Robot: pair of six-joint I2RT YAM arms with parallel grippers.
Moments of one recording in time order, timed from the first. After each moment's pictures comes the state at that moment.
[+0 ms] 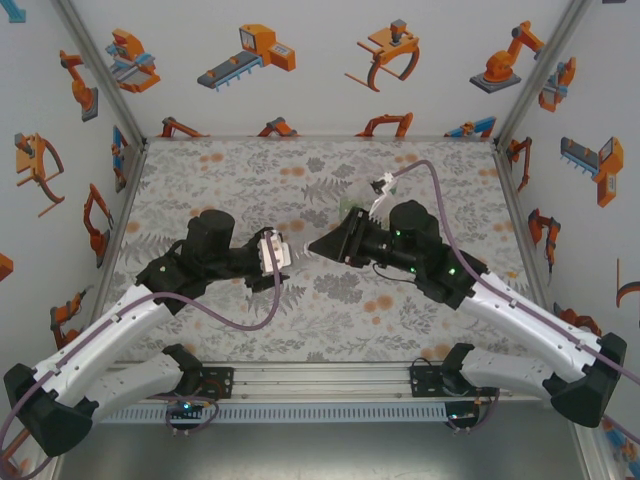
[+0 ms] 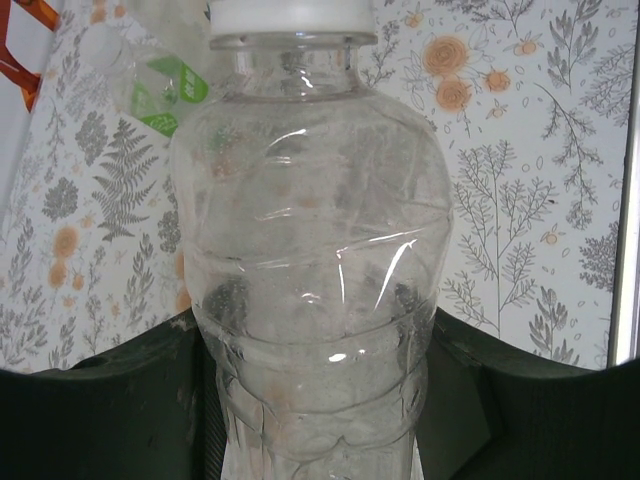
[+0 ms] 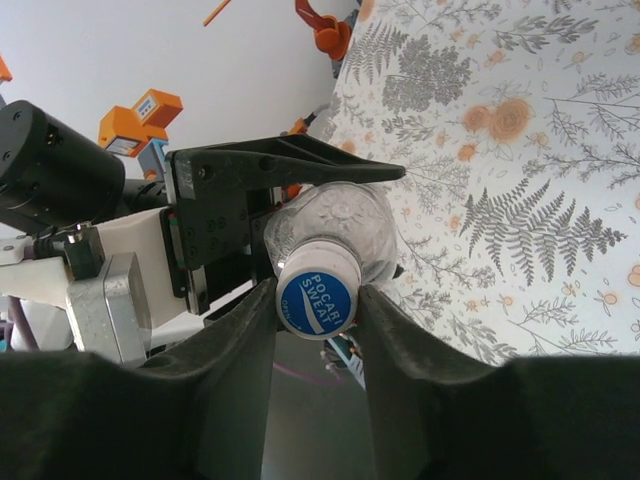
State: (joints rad) left arm -0.74 0.94 0.88 -0.46 0.45 0.66; right arm 0.88 1.04 1.01 -0.22 -0.19 0.97
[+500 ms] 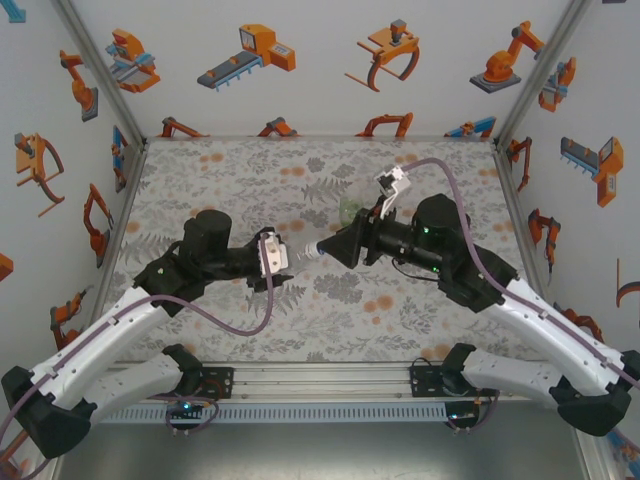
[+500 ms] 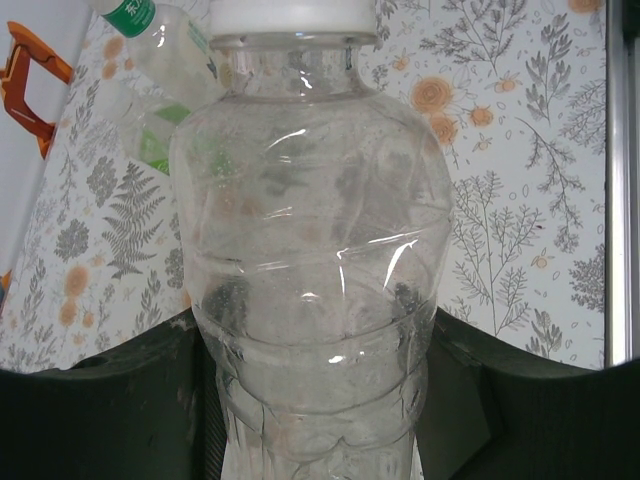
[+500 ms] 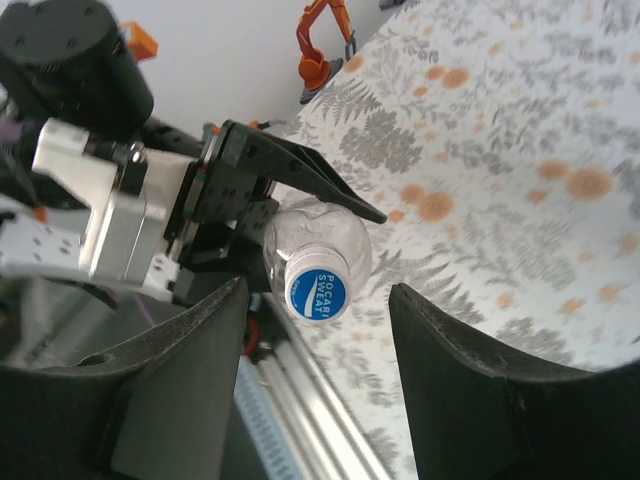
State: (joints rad) left arm -0.75 0.92 0.88 -0.43 0.50 0.67; right arm 0.88 0.96 1.13 -0.32 -0.22 0.43
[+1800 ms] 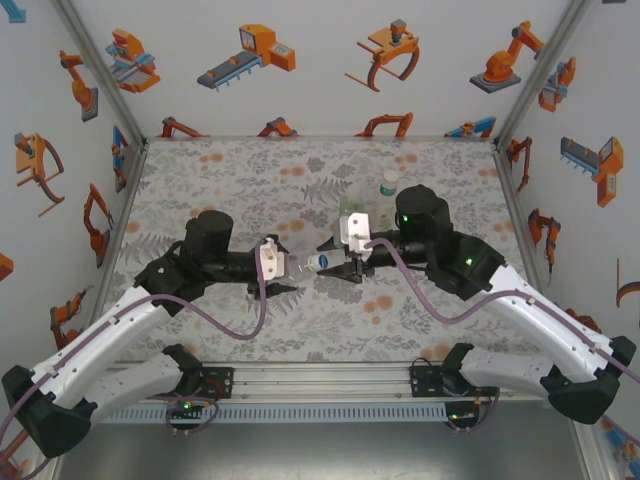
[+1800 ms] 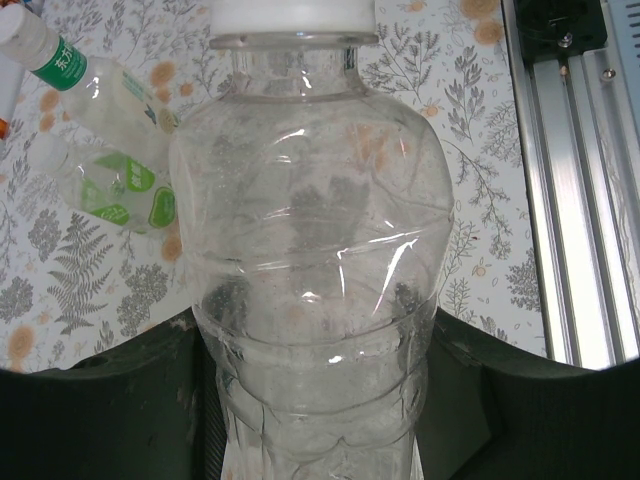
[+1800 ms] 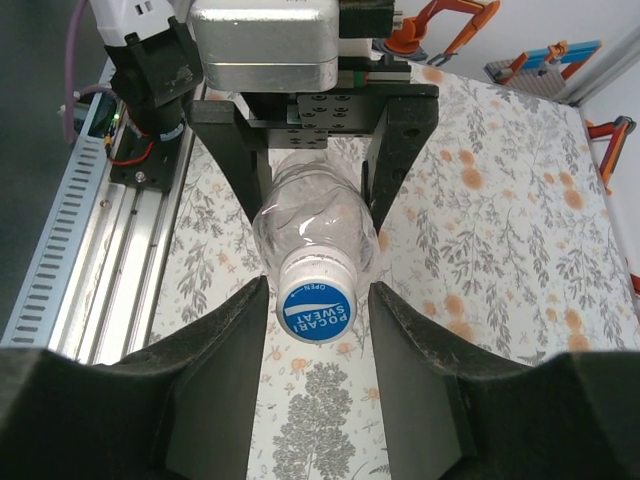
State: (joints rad) left arm -0.75 0.93 0.88 -0.46 0.65 0.68; right arm 0.88 1.07 1.21 -0.46 -0.67 -0.52
